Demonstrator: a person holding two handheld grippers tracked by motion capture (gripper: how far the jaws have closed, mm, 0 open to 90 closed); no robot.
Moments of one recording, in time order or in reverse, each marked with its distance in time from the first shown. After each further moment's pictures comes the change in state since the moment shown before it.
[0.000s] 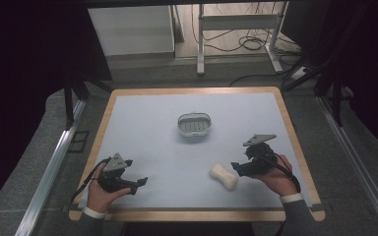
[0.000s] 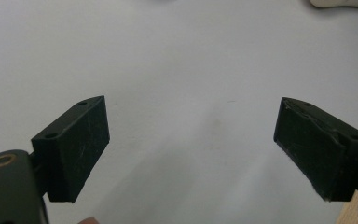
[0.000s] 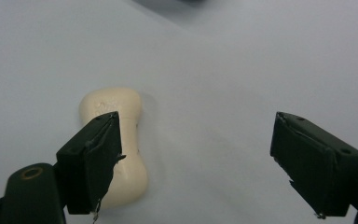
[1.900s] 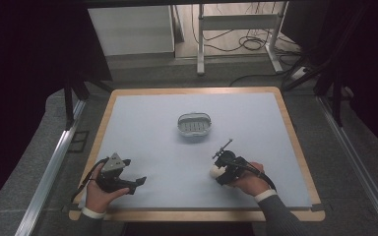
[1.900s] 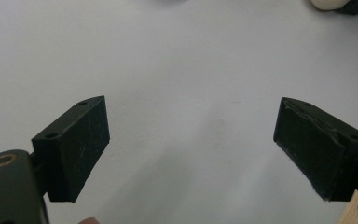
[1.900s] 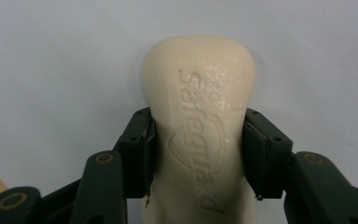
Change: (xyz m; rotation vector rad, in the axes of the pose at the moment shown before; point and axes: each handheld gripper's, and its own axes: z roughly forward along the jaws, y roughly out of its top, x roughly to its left) left arm 0.001 -0.001 -0.004 -0.012 0.019 0.003; right arm 0.052 0.014 0.068 0.389 0.105 -0.109
